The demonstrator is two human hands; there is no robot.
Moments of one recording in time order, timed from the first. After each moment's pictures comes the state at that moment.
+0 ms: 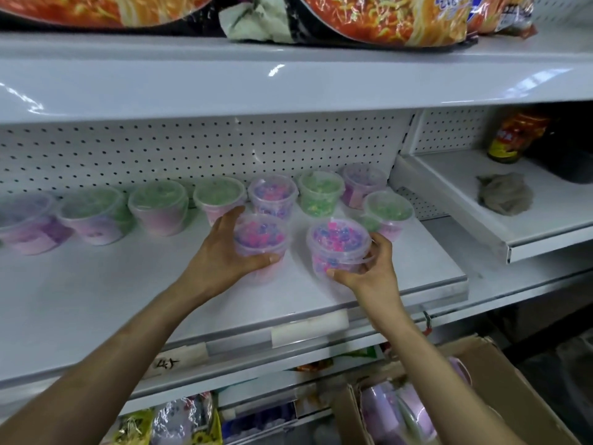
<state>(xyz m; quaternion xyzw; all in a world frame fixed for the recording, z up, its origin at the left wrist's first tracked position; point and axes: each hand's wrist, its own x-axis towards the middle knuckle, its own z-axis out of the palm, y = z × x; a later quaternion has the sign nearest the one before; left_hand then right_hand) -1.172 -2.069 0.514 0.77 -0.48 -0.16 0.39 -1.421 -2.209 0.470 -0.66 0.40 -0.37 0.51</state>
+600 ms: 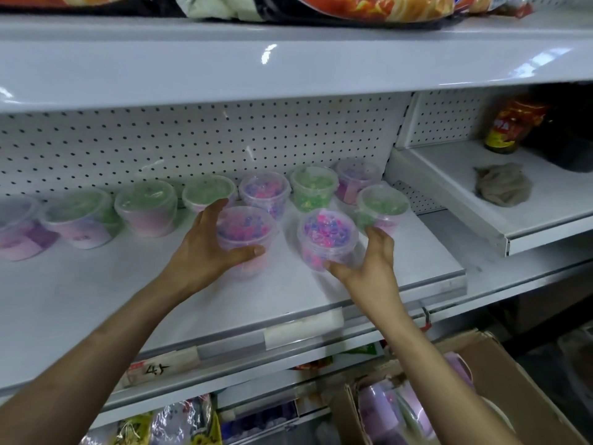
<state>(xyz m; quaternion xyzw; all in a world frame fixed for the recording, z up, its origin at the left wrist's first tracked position) -1.154 -2.078 0.509 0.78 -0.49 -0.13 0.38 -1.423 -2.221 0.467 -0.76 0.44 -0.33 0.35</state>
